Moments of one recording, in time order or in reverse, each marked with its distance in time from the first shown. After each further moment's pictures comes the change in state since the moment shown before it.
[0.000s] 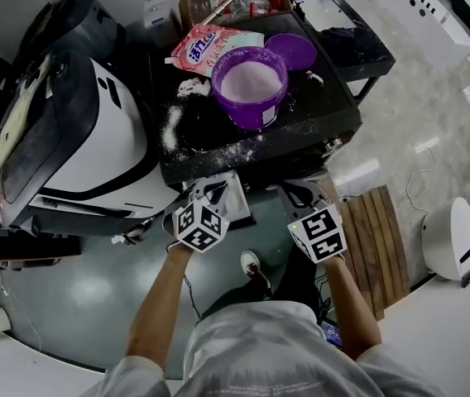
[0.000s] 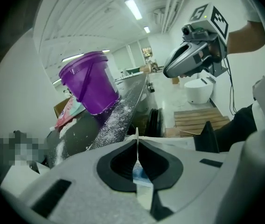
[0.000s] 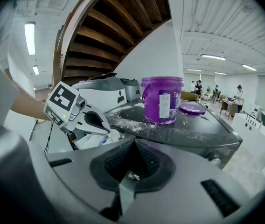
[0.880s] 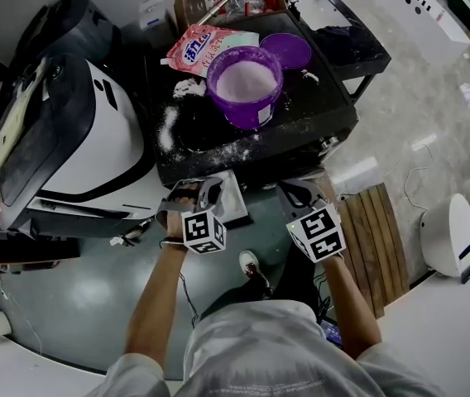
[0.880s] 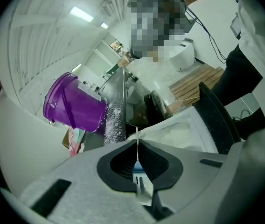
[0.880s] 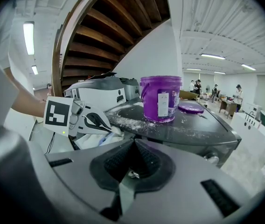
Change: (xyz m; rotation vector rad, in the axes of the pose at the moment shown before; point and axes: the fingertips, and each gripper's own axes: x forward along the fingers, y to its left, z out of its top) left arm 0.007 -0.001 -0.004 0.504 0.095 0.117; right arm -0.004 -0.002 -0.004 0.007 0.009 -0.009
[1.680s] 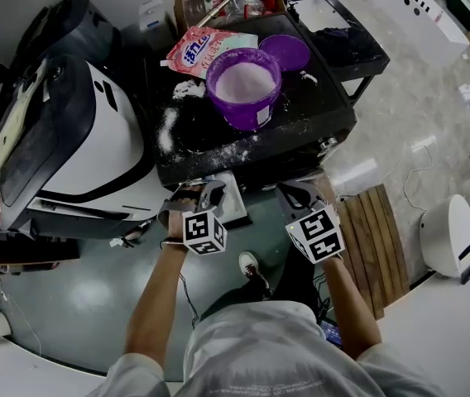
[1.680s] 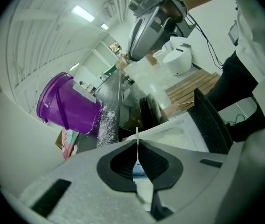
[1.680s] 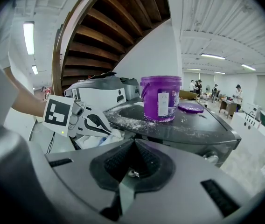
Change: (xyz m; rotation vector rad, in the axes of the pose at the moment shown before) left arm 0.000 -0.012 0.008 -0.019 -0.036 -0.066; right arm -0.003 0.002 -0.002 -0.001 0.003 -0.001
